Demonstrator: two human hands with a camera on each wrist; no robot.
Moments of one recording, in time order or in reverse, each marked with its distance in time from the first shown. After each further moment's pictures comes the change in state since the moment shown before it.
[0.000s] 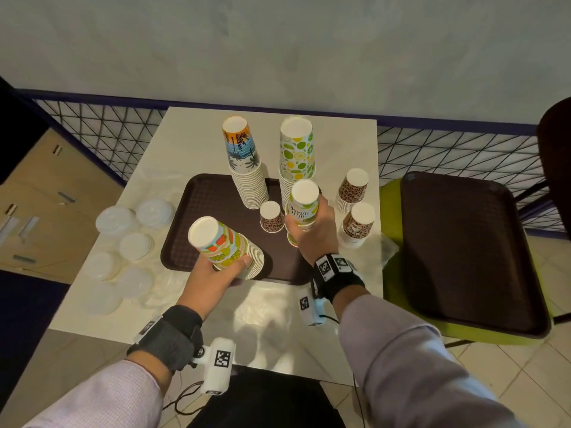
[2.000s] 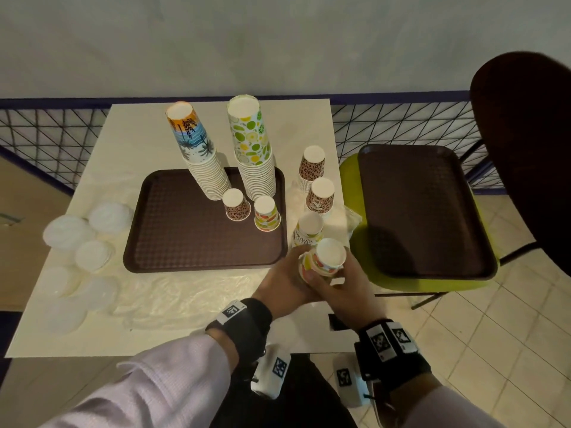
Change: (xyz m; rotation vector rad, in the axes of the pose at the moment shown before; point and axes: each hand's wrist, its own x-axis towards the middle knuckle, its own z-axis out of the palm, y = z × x) left_hand -0.029 -0.034 0.145 0.402 -0.547 0.132; right_hand -0.149 0.029 -0.129 0.118 -0.122 0.219
